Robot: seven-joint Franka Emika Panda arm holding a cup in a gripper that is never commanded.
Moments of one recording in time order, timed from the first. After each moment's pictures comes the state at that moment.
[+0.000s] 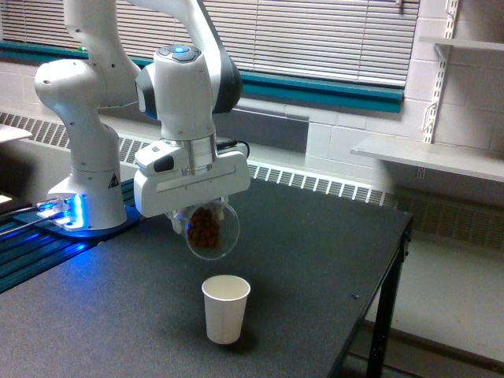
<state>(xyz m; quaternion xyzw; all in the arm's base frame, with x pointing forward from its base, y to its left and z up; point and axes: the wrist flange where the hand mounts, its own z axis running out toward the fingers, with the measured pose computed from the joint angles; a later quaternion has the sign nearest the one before) 0.405 -0.204 0.270 -0.77 0.63 0.00 0.07</state>
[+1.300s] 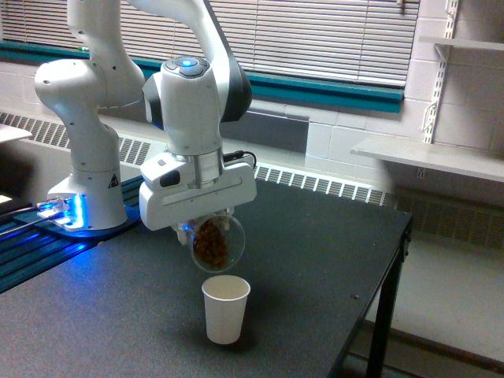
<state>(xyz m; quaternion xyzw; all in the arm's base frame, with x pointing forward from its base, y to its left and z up) 0.423 -0.213 0.256 -0.77 0.63 0.03 0.08</state>
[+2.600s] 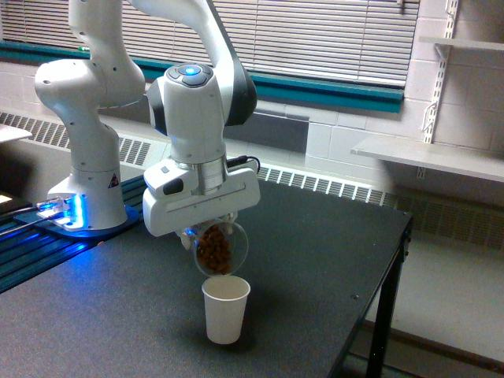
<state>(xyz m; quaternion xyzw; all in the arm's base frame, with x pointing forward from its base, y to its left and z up) 0.431 -0.214 0.247 -0.76 0.64 0.05 0.09</state>
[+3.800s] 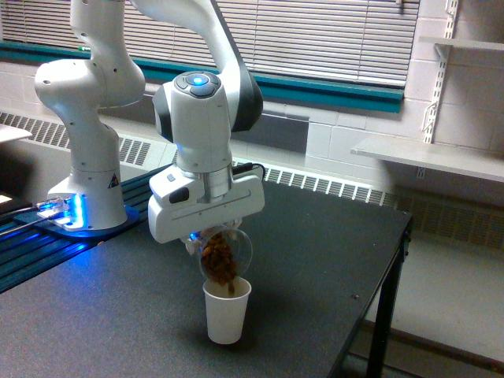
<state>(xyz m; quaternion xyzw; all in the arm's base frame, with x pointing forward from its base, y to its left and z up) 0.441 -0.213 0.236 -0.76 0.64 0.07 0.09</state>
